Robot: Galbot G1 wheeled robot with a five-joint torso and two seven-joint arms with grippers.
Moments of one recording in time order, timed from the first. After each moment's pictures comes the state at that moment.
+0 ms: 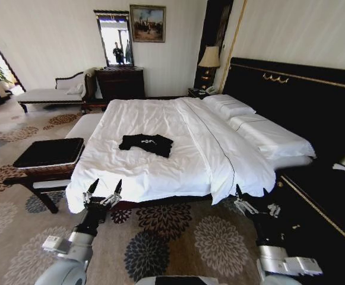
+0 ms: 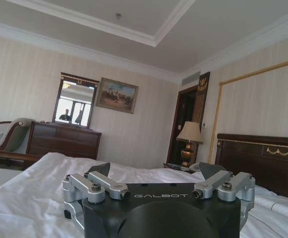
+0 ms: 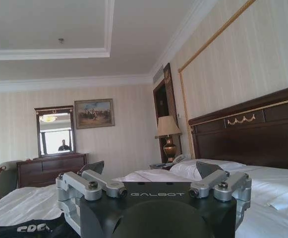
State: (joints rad) left arm 1.81 -1.34 -0.73 -2.42 -0.50 -0.04 0.12; right arm -1.95 1.45 0.75 2.38 0.38 0.29 0.00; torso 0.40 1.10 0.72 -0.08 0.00
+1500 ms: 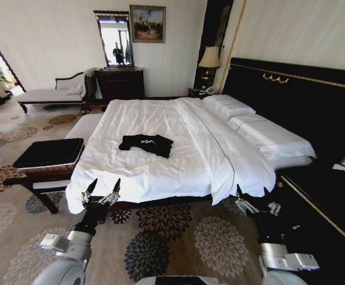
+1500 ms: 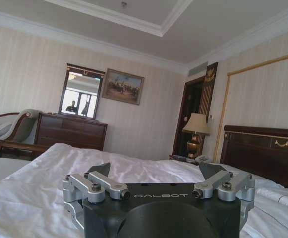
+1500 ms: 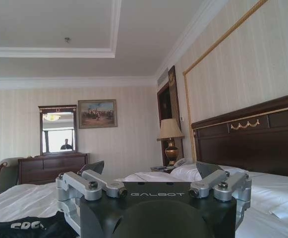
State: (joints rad) left arm 1.82 -1.35 -0.72 -2.43 -0.49 0.00 0.09; right arm -1.90 1.43 0.79 2.32 0.39 0.29 -0.05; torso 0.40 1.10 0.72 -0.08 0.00
